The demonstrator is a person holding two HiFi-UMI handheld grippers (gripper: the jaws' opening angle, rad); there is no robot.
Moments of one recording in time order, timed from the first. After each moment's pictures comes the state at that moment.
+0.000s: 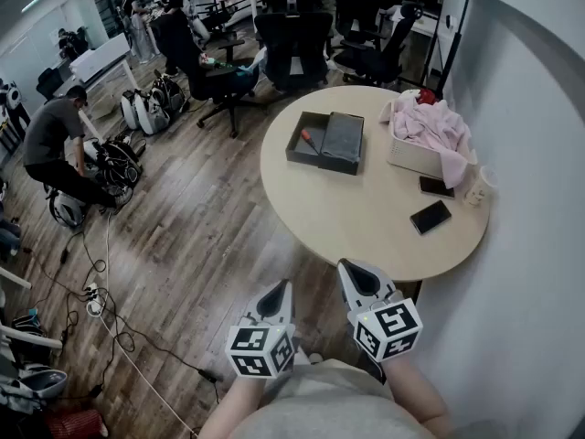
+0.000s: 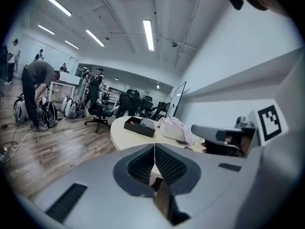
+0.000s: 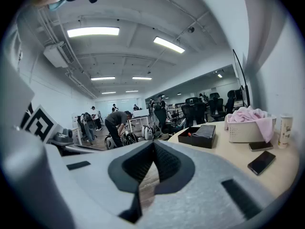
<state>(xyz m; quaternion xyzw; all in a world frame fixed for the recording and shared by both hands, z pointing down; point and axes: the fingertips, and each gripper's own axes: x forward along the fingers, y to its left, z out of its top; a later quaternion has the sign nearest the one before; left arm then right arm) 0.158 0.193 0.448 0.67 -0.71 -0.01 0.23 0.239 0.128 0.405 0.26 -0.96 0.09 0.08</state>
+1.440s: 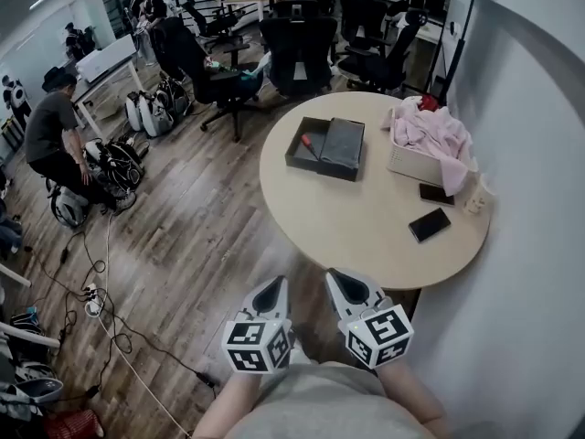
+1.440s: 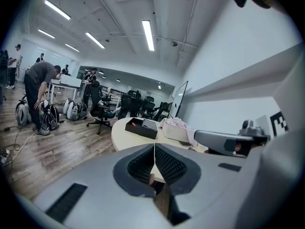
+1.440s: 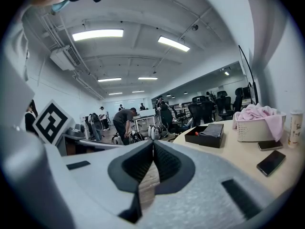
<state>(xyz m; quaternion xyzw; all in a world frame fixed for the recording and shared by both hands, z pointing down) 0.164 0.170 0.453 0.66 -0.72 0.00 0.23 0.240 0.132 0.418 0.22 -0.97 0.09 0.09</state>
